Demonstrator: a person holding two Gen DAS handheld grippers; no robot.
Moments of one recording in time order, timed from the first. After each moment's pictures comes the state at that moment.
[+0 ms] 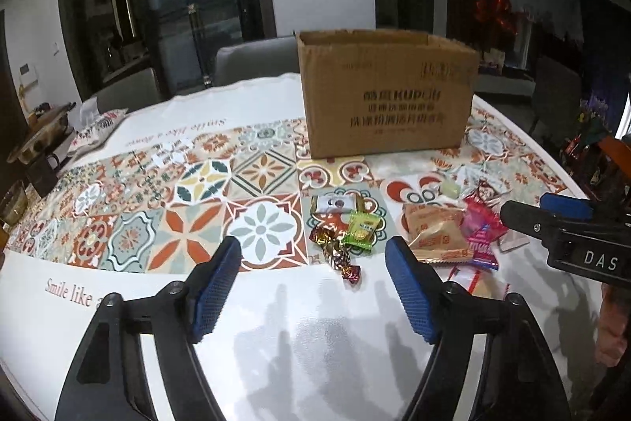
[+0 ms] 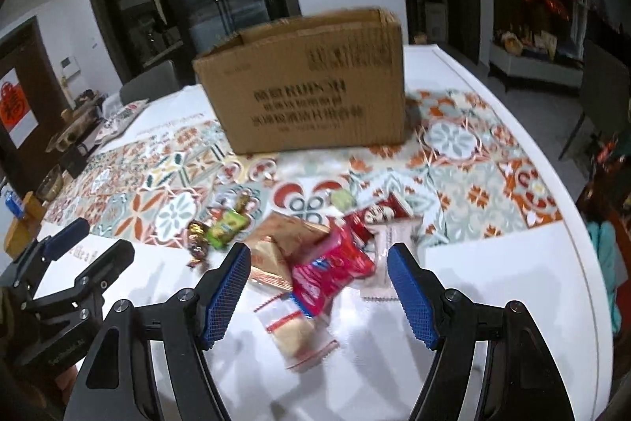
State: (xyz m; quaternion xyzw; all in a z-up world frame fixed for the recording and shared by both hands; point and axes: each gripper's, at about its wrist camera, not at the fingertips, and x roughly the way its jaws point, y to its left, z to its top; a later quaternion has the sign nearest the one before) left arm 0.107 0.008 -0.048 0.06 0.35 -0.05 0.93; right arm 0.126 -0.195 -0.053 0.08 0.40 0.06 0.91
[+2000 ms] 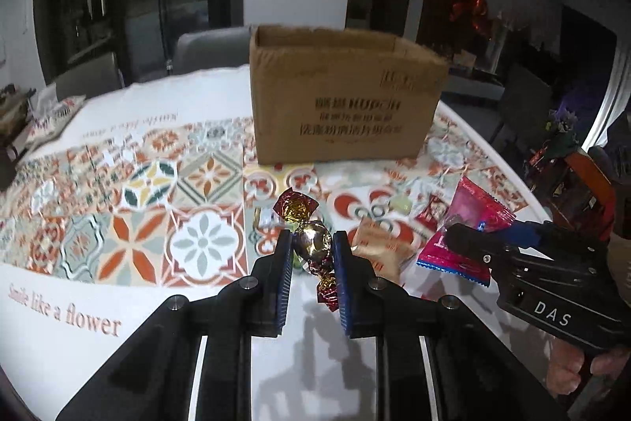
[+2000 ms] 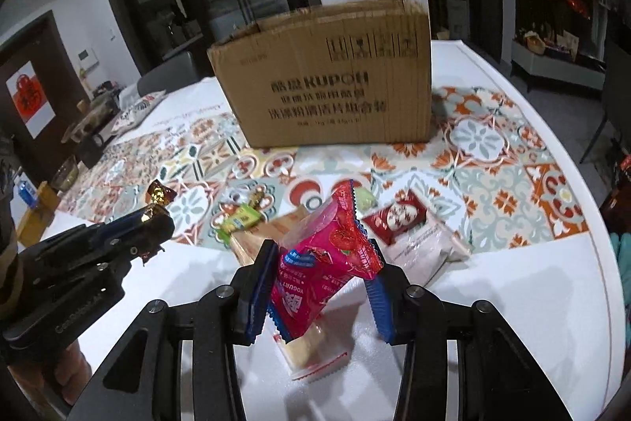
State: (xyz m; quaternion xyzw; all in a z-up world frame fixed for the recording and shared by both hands) left arm 0.127 -0.013 -0.028 0.02 0.37 -0.12 0.92; right arm 0.133 -0.188 -0.046 0.07 0.39 0.12 0.91
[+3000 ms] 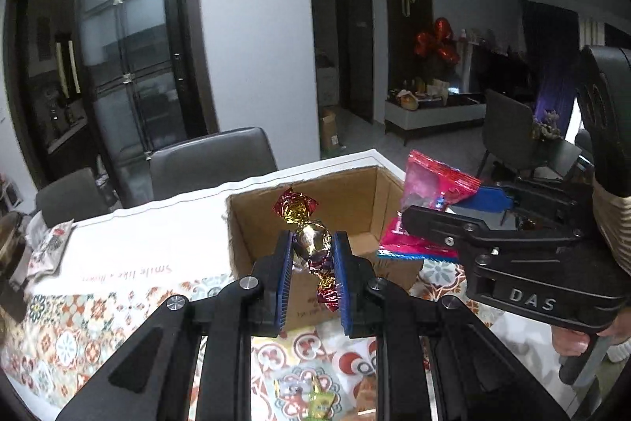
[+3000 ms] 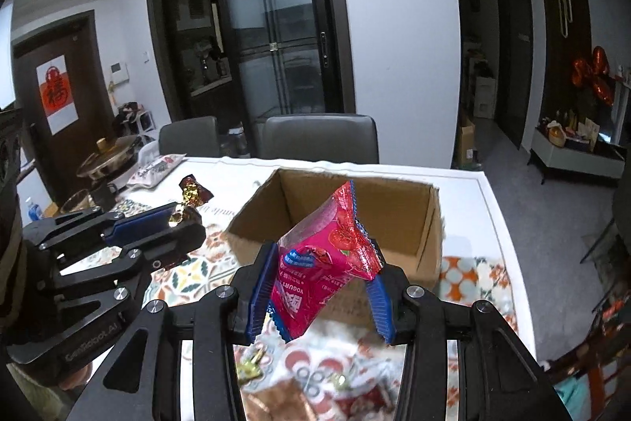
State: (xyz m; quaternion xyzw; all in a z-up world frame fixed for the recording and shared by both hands) left arm 0.240 -0.045 0.102 0.08 0.28 -0.17 0.94; right arm 0.245 -0.191 0.094 0.00 0.30 0.15 0.94
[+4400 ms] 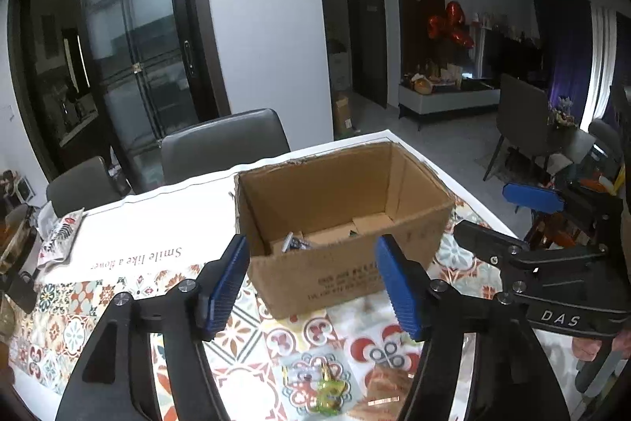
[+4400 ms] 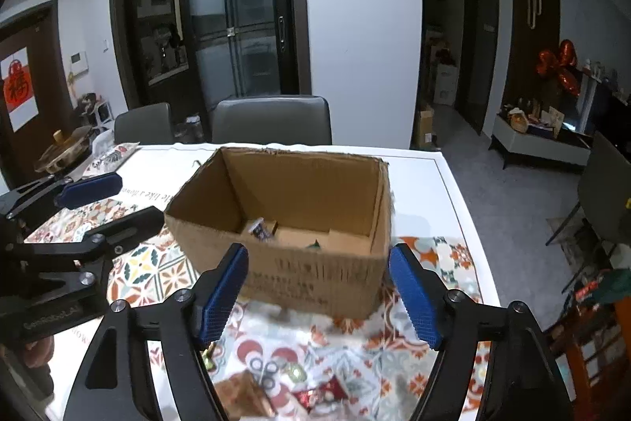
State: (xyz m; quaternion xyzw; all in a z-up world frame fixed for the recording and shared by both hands) left arm 0.222 -0.050 0.078 0.10 0.29 -0.14 0.94; right arm 0.231 -0.212 0.067 0.00 0.32 0.07 0.95
